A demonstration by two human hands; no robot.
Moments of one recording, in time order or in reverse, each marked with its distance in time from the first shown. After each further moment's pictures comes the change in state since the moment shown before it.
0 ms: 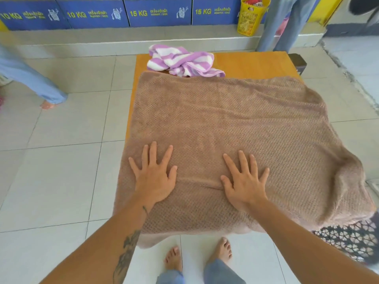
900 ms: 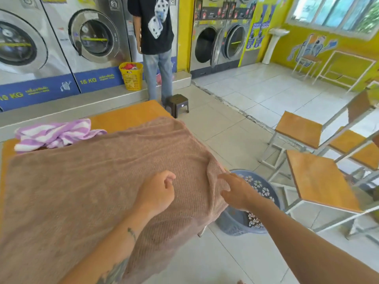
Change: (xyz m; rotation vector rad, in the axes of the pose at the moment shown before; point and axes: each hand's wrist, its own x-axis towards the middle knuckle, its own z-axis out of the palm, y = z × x) left_hand -0.026 0.260 -0.077 -0.525 -0.224 0.556; right_hand -0.141 0.214 -0.092 0.461 0.053 0.387
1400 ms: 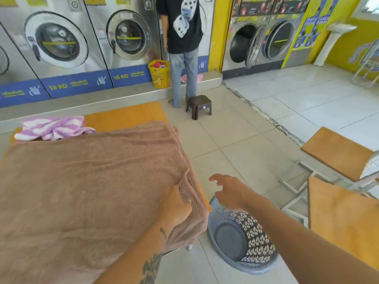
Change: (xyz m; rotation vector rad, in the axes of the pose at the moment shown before) left_hand 0.089 0.135 0.156 -0.033 -0.008 -0.477; right_hand 0.107 0.115 -0.098 -0.044 -0.192 -0.245
